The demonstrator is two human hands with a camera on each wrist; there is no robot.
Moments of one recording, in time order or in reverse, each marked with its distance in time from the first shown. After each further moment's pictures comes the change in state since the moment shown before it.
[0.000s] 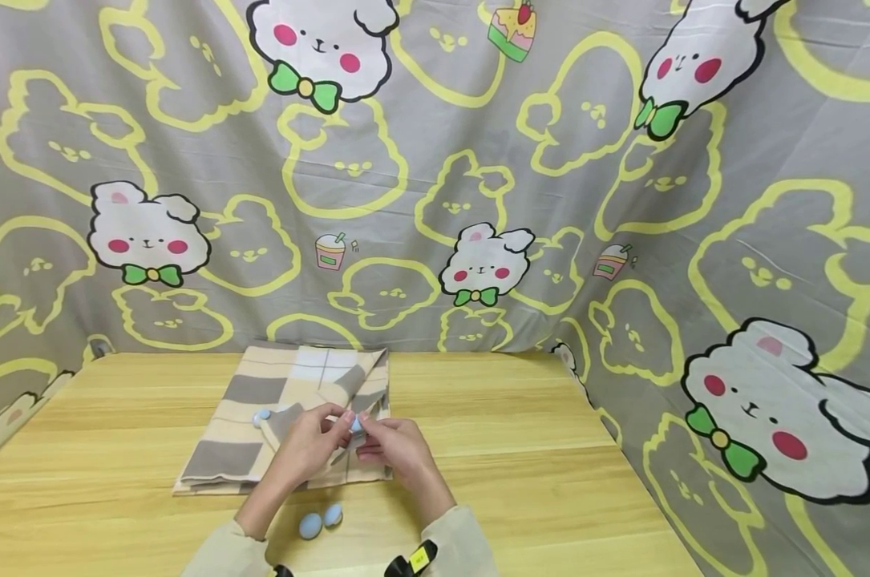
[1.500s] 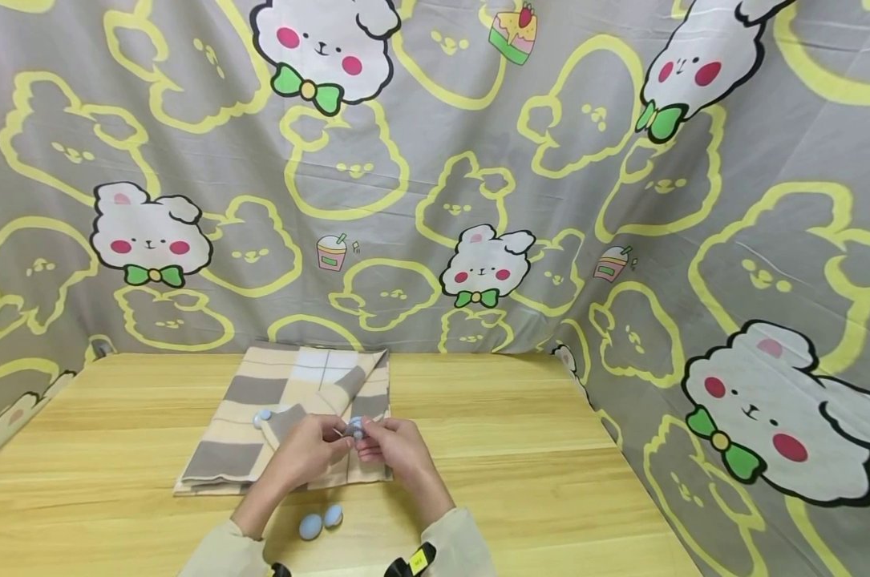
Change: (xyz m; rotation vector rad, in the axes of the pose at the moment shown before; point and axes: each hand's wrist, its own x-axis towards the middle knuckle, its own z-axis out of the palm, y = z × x) left_hand -0.002 -0.004 -0.005 0.151 -0.069 0.071; right_hand 0.001 0.001 0.003 -0.033 0.025 -0.018
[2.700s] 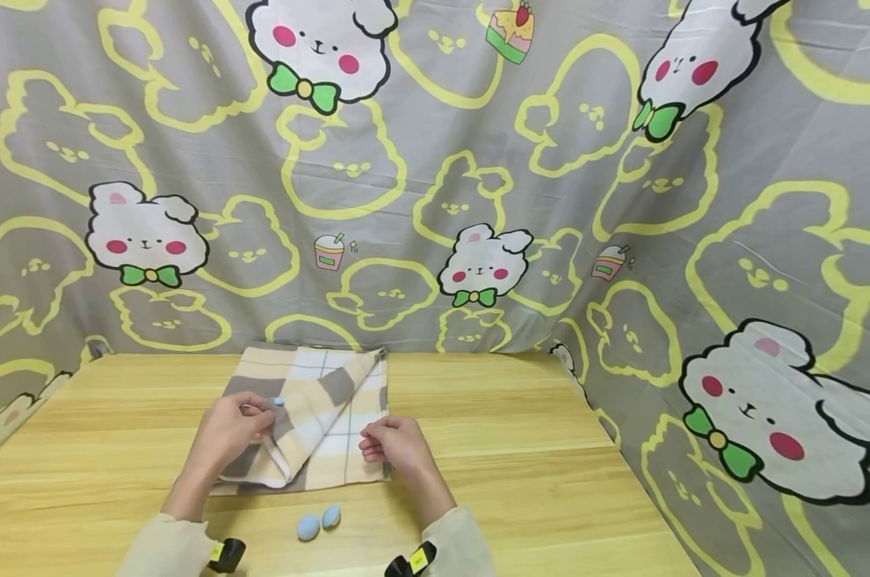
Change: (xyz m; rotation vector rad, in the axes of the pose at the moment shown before) left_hand 0.004 -0.046 -0.078 -0.005 0.245 -0.230; right_hand -0.002 -0.005 -0.005 -0.092 0.032 0.004
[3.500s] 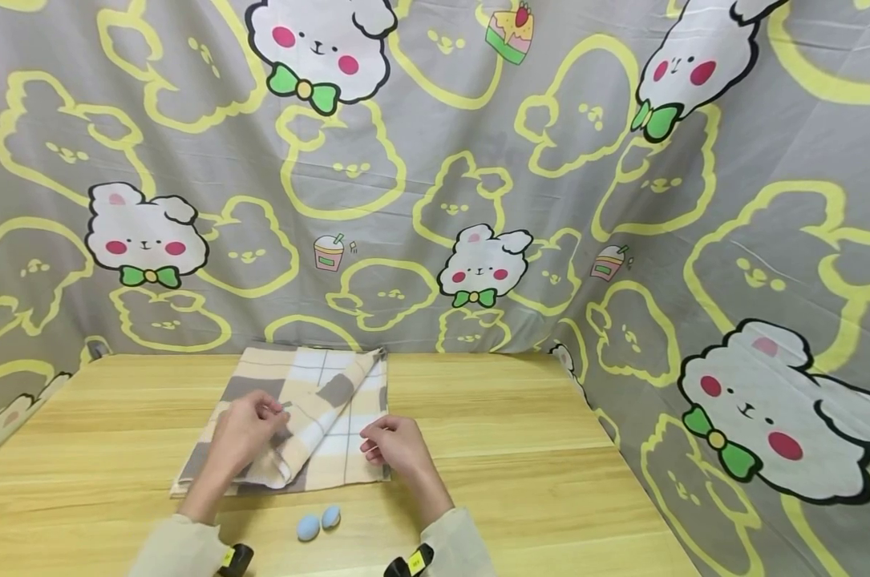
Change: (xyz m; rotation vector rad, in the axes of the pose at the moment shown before) left_hand -0.005 0.008 0.015 0.089 0.020 0.060; right_hand -0.004 -0.001 0.000 -0.106 0.024 -0.040
